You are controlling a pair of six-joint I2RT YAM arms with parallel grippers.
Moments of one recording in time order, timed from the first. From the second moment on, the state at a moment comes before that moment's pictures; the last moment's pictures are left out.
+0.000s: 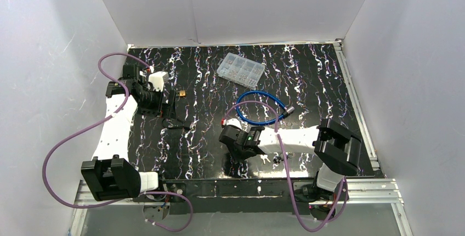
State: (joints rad) left arm 0.08 1.28 1.24 -1.20 0.37 0.27; right arm 1.24 1.67 0.99 -0.51 0.18 0.67
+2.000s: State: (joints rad) left arm -0.23 0.80 0.91 -1.05 0.86 0.42; right arm 1.21 1.53 0.94 -0.39 -0.05 0.47
